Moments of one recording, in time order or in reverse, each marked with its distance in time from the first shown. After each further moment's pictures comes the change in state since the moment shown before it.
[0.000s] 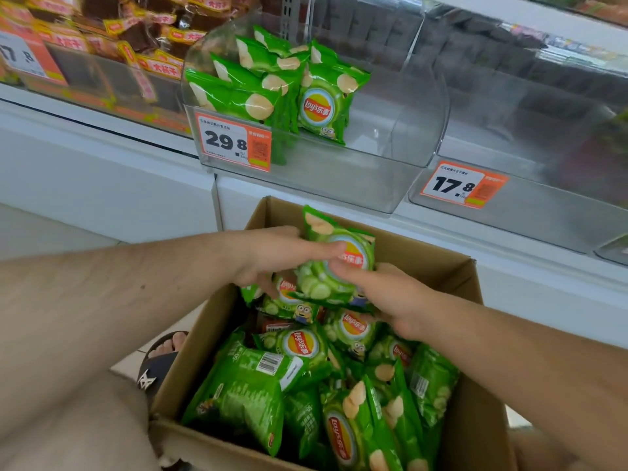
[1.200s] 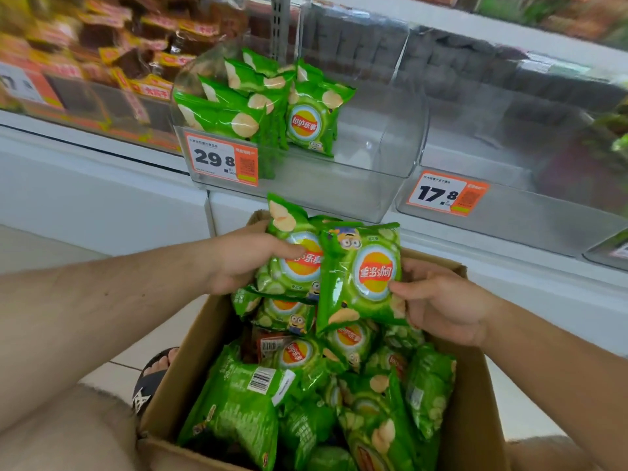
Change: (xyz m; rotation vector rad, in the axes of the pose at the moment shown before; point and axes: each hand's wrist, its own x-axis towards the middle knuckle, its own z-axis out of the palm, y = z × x) left_hand 0.014 -0.016 -0.019 -0.408 0.127 0.150; right_hand -0.024 0.013 -0.079 0.377 -0.381 -0.269
